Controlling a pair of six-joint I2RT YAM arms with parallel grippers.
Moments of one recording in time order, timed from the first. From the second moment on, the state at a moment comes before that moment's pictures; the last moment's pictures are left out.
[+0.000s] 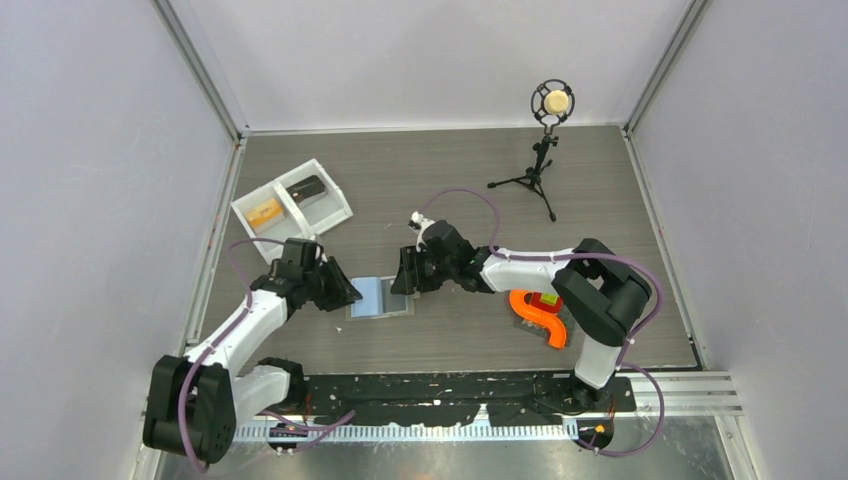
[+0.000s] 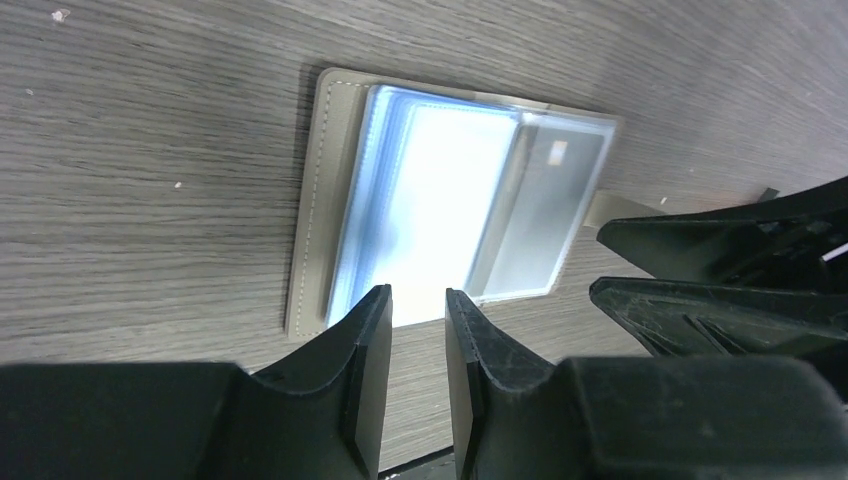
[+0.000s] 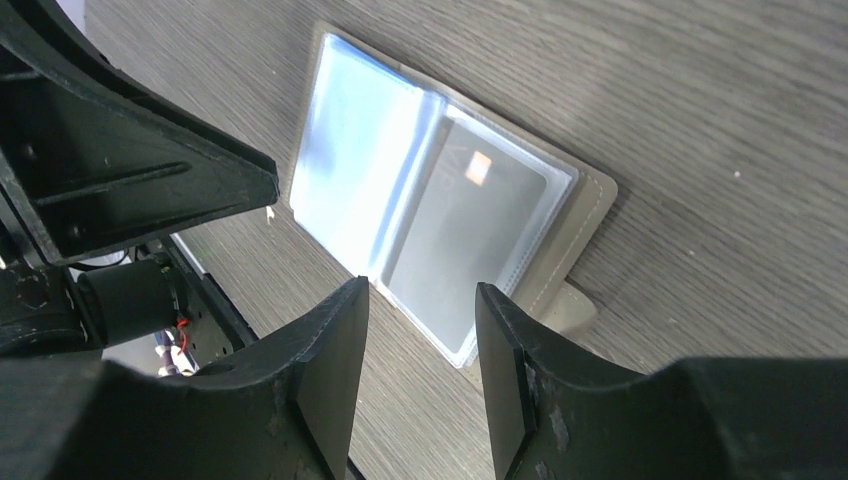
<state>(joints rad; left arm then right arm) -0.22 1.05 0.49 -0.40 0.29 -0.74 0.87 1.77 0.96 0.12 -0.27 0.67</state>
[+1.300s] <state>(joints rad) -0.25 1.17 0.46 -0.31 0.26 -0.74 0.87 1.82 0.95 0.17 -0.33 0.68</state>
